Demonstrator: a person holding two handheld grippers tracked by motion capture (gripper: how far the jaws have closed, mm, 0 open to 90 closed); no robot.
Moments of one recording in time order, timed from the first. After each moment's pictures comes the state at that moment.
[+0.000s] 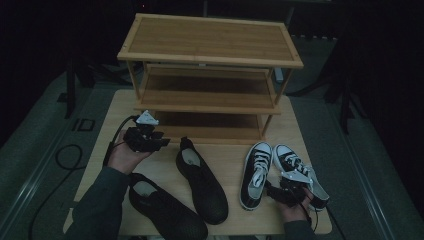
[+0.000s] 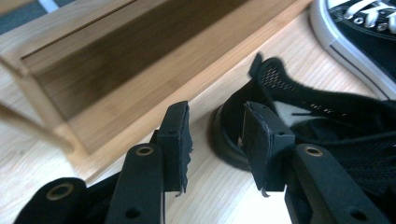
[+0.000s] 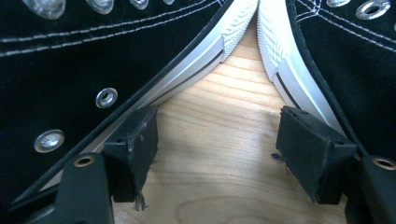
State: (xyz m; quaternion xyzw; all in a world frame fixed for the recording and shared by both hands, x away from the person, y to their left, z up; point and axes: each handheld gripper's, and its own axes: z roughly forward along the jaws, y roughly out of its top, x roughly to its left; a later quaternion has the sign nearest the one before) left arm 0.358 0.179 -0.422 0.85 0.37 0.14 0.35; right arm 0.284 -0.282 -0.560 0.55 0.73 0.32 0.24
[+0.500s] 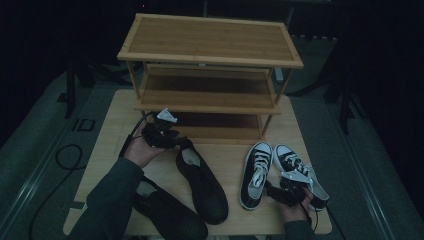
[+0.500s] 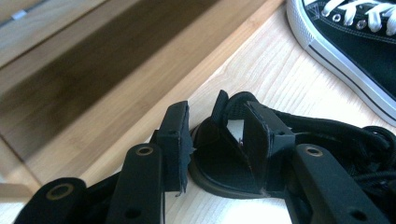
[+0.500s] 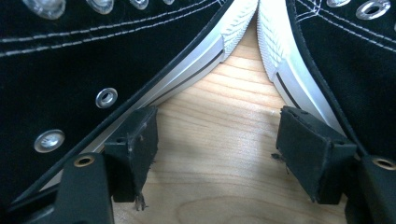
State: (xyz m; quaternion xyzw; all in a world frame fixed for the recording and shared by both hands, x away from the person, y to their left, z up) left arm 0.380 0.142 -0.427 0.87 0.34 0.11 0.33; right arm 0.284 -0.282 -0.560 0.55 0.73 0.32 0.24
